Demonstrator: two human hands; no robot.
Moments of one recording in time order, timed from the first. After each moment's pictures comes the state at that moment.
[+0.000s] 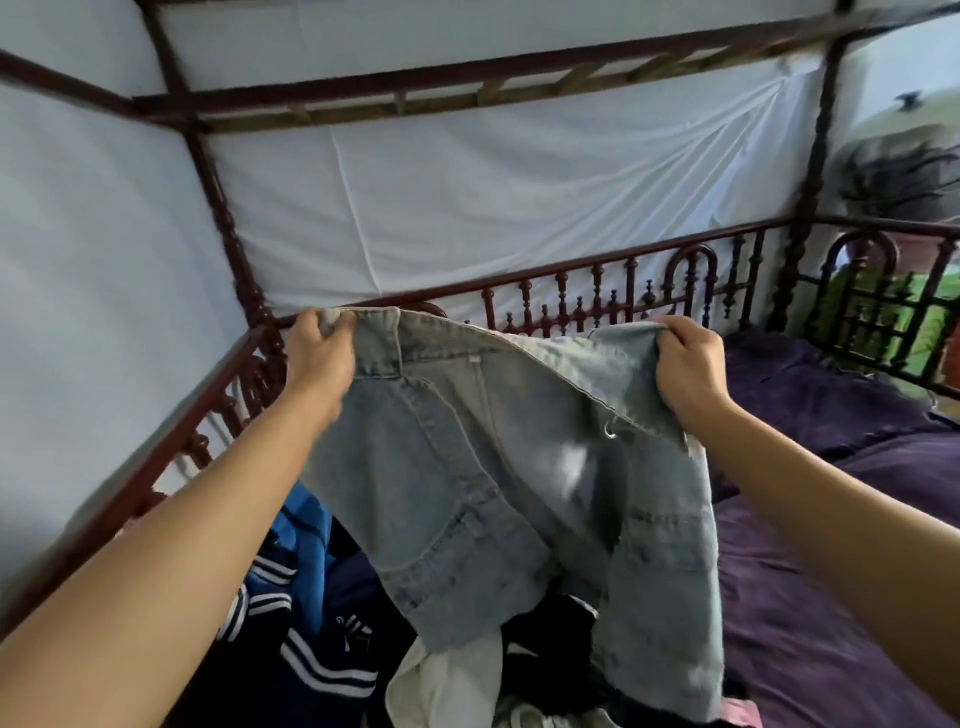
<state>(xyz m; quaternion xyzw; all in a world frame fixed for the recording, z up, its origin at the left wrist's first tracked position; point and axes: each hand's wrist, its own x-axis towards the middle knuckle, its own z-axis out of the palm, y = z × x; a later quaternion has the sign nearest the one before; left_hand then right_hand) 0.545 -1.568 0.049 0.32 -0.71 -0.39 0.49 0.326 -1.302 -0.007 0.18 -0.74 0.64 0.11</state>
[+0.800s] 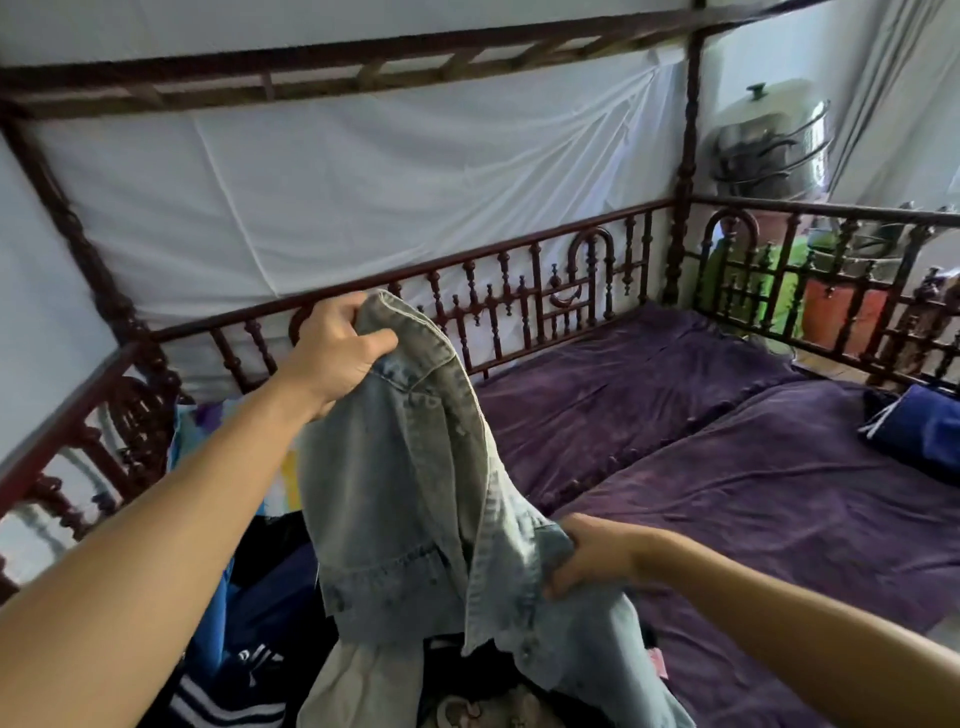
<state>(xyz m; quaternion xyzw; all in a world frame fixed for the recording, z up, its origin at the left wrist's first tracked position) 0.467 -1.465 0.053 0.09 -0.83 -0.46 0.30 0.386 -1.203 -0.123 0.36 -0.77 0.33 -0.40</state>
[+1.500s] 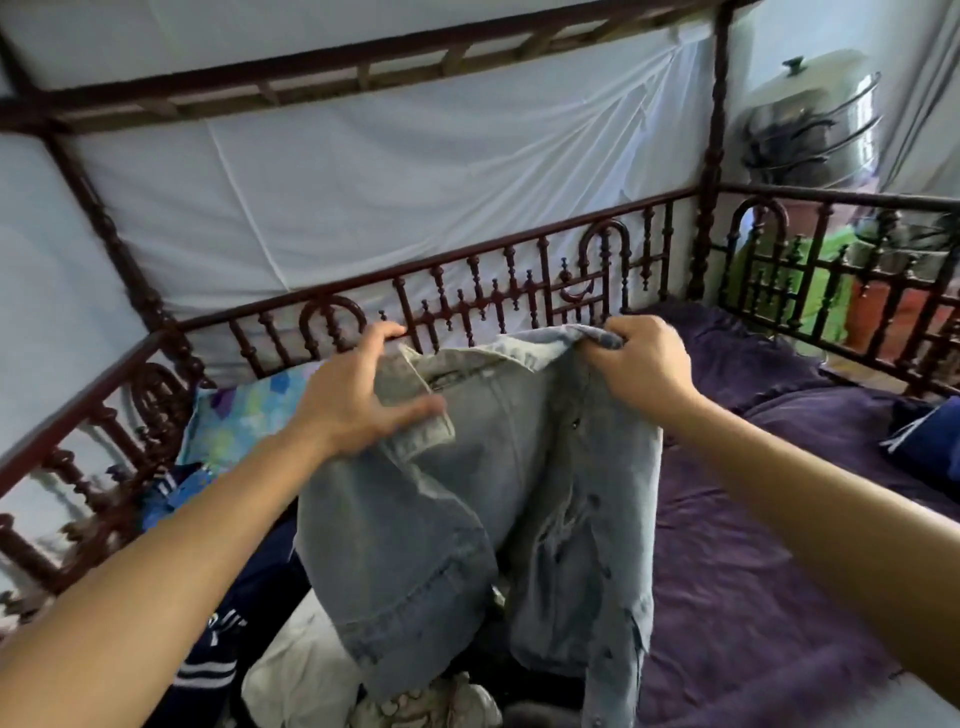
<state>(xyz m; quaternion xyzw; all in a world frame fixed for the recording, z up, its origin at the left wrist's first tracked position) 0.444 -1.325 0.030 0.14 -0.95 -0.12 0.24 0.251 -1.099 -0.001 0.26 -0.83 0.47 0.14</state>
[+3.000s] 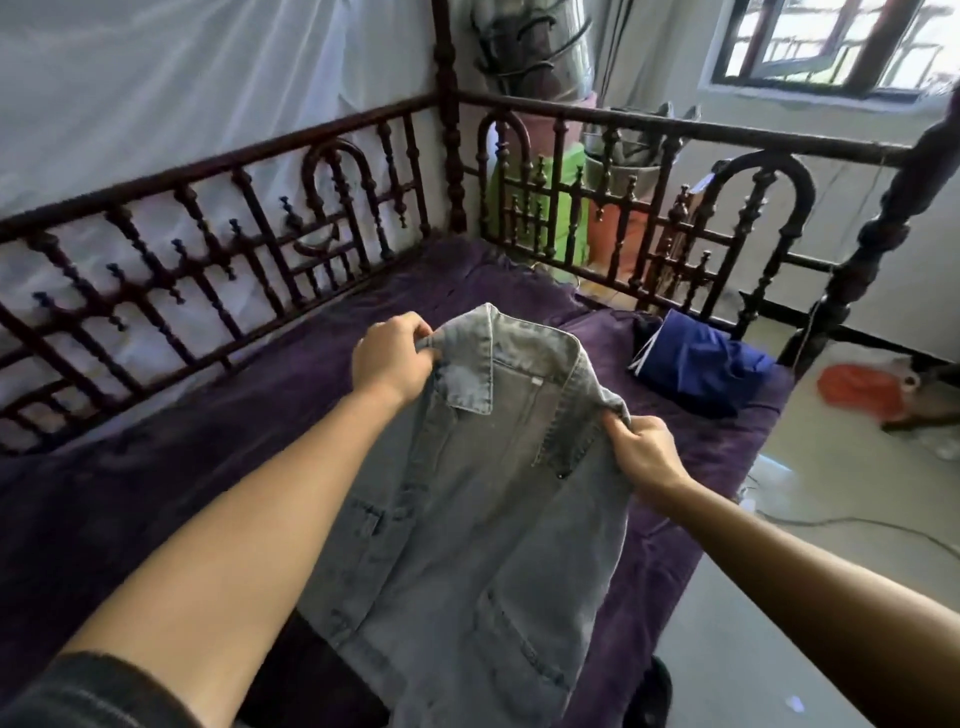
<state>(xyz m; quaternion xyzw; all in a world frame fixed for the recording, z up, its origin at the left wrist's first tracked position) -0.030 -1.166 -0.112 0.05 -0.96 -0.24 0.16 -0.002 -0.891 -0.203 -0.12 -0.84 0.52 0.00</state>
